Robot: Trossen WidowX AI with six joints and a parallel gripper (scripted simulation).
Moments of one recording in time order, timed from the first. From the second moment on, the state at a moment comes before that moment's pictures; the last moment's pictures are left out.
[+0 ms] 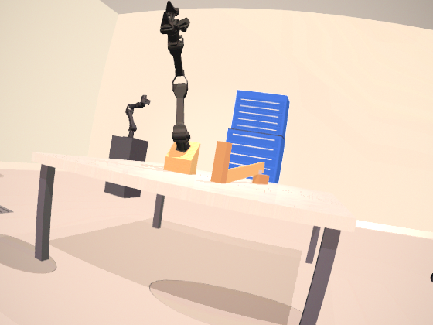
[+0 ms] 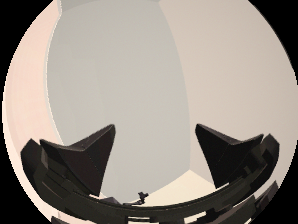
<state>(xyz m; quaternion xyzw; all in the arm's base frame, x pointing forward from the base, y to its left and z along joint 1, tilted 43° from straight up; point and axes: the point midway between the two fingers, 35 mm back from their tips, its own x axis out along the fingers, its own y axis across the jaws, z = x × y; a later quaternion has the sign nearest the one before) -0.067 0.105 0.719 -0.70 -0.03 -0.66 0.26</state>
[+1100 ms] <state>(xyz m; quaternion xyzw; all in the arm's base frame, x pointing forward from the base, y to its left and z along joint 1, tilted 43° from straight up) 0.279 -0.167 0.516 -0.59 0.21 -0.28 0.73</state>
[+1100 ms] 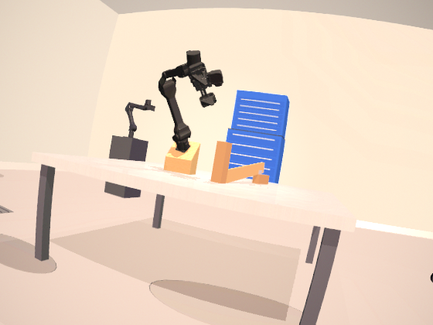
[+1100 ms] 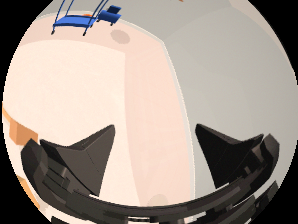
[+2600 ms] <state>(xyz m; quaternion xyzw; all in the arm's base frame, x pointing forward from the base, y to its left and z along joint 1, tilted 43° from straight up) 0.328 0.026 0.053 -0.68 0.60 0.22 0.36</state>
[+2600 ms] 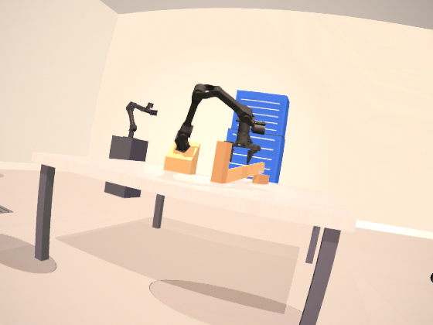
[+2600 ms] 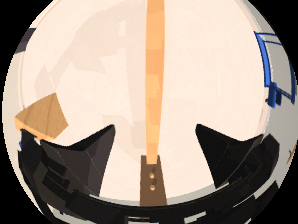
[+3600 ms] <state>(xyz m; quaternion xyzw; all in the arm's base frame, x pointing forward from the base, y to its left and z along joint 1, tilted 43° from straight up) 0.337 -0.002 0.020 -0.67 0.61 0.22 0.36</state>
